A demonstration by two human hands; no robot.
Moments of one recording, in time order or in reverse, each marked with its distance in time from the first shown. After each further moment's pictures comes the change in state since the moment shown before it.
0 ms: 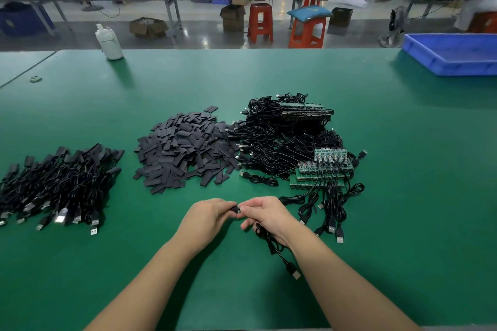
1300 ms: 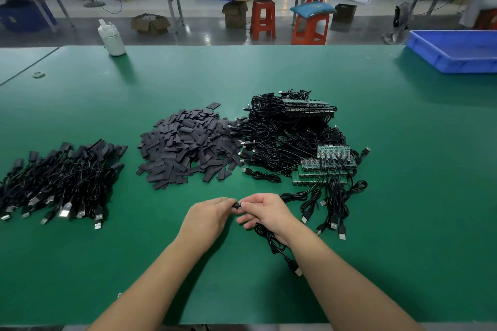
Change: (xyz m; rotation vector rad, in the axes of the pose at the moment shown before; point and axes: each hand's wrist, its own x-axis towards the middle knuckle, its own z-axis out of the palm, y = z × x) left_hand -0.009 0.010 0.005 0.176 0.187 0.068; right_hand 0.002 0.006 0.009 0.064 0.014 -0.048
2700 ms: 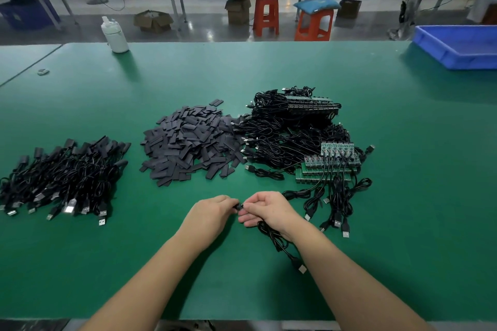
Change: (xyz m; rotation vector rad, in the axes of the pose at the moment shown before) left_hand -0.001 -0.007 -0.001 -0.014 -0.148 0.010; right_hand 0.008 0.010 -0.005 -0.002 -0.048 0.008
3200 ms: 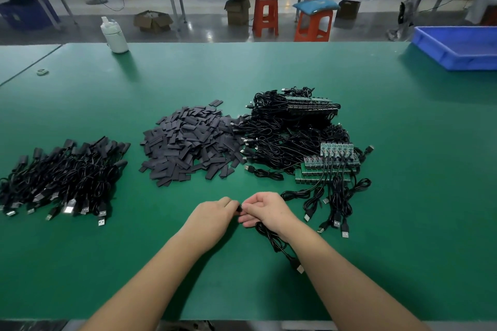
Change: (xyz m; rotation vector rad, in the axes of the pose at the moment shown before) left_hand 0.002 0.003 0.002 0.332 -0.271 0.000; right_hand 0.000 -0.001 0.008 -0.063 0.069 0.013
